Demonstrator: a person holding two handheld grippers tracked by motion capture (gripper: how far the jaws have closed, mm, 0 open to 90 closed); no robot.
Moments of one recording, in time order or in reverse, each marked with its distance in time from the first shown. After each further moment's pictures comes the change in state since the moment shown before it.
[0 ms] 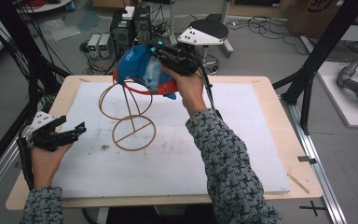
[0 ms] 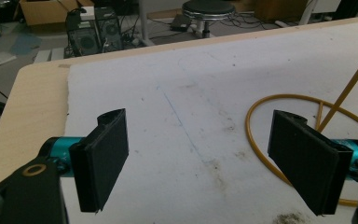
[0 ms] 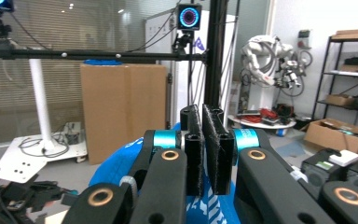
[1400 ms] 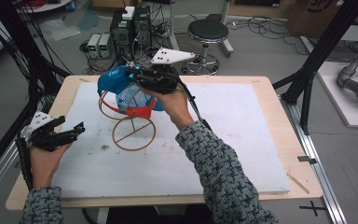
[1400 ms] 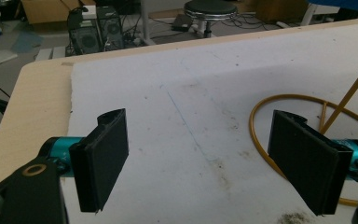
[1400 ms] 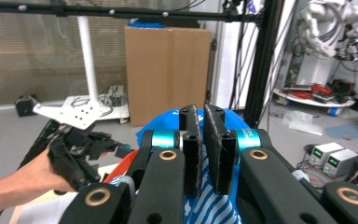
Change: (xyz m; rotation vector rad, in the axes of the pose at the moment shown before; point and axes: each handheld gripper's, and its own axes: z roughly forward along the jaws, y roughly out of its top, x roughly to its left) left arm 0.004 -0.002 0.000 -0.002 0.006 -0.011; right arm 0.039 -0.036 0.029 0.146 0.185 -0.010
